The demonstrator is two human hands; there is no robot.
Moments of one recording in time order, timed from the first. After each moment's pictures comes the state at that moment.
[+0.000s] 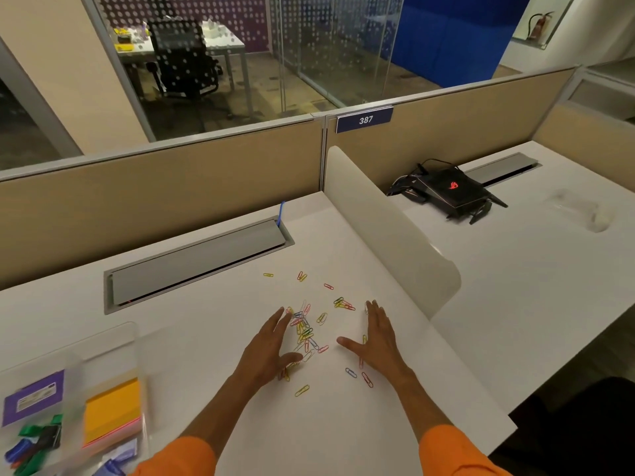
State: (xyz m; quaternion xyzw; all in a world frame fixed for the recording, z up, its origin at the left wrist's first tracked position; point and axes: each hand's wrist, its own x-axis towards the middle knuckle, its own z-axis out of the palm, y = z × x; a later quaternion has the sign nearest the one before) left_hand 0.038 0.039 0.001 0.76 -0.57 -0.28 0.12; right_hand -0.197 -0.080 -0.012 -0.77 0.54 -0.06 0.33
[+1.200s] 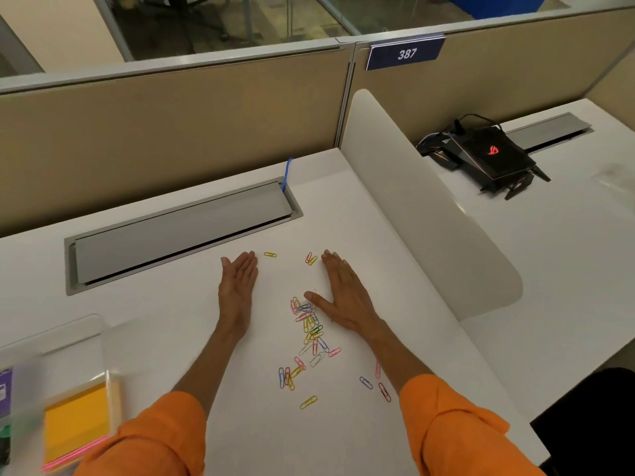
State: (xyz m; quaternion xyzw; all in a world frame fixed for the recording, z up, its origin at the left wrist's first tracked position) left_hand 0.126 -0.042 -0.050 0.51 -0.08 -0.47 0.72; right_hand -0.083 -0.152 -0.050 -0.89 0.38 -0.06 0.25
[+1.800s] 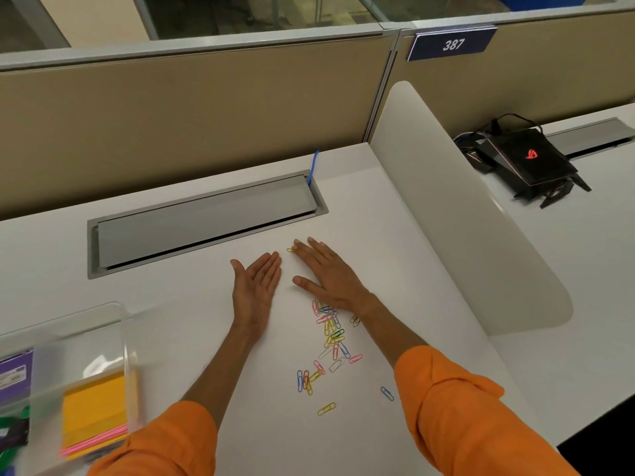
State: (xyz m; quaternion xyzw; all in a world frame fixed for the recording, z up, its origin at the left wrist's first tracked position) left_hand 0.132 -0.034 -0.060 0.42 -0.01 -0.50 0.75; right_hand -0.004 -0.173 -0.055 -0.96 0.21 -0.03 0.20
